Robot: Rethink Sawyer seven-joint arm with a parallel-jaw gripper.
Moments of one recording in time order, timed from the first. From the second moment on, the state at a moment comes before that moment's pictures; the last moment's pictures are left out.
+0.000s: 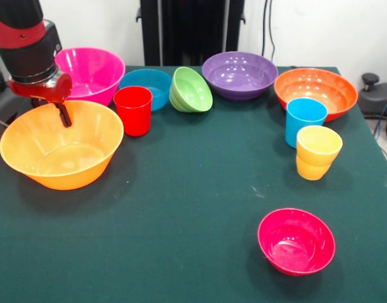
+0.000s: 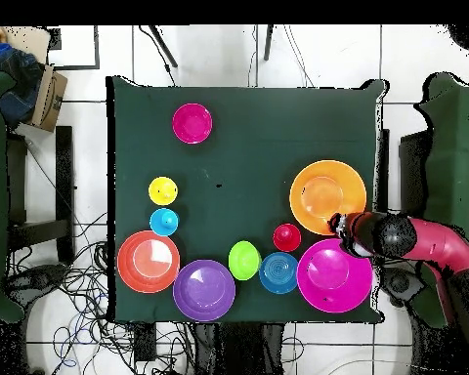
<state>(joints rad) -1.13 -0.43 0.60 1.58 -0.78 0.78 1.91</state>
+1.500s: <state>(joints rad) -1.13 -0.43 0.61 1.58 -0.78 0.78 1.91</state>
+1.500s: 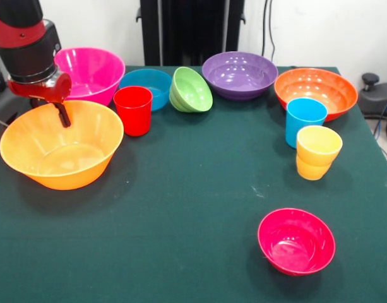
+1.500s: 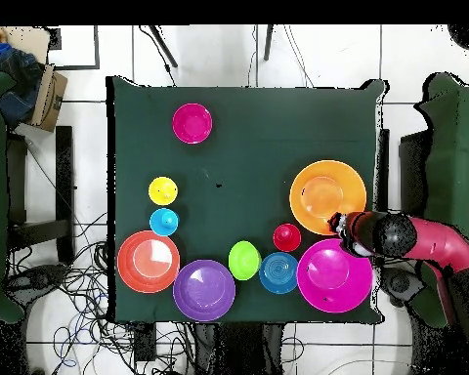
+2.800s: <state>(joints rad) -1.13 -0.43 0.61 1.58 -0.79 0.78 1.91</state>
